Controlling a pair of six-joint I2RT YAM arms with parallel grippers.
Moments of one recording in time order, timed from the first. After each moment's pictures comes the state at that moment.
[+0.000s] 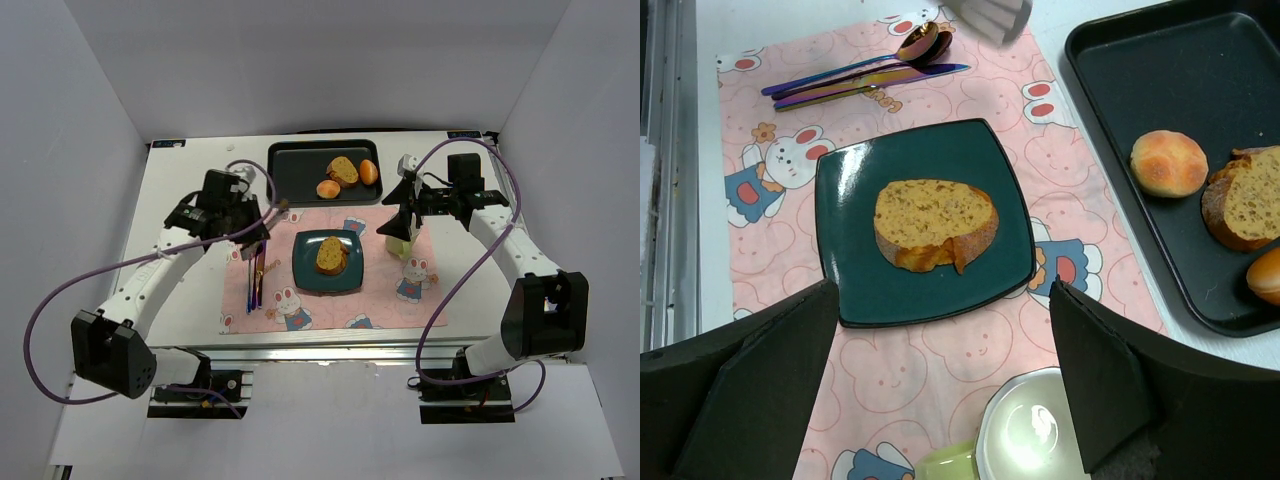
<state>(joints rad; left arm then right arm) -0.39 1.30 1.16 -0.70 0.19 -0.43 0.16 1.48 1.16 -0.43 -1.12 -0.68</state>
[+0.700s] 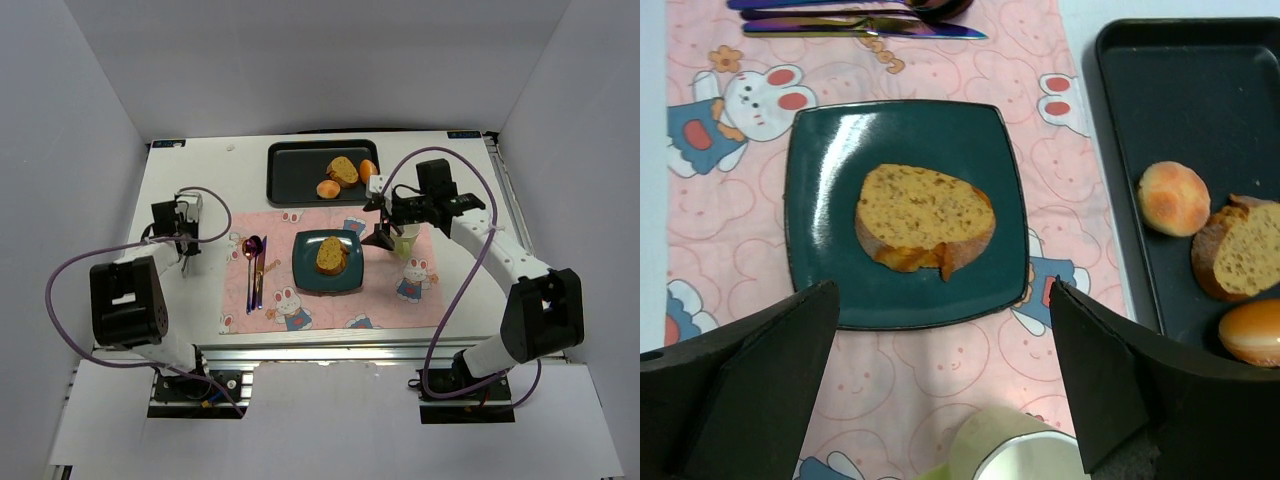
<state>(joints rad) 0.17 1.54 0.78 -0.05 0.05 0.23 0.34 1.48 1.15 -0.46 -0.94 -0.89</state>
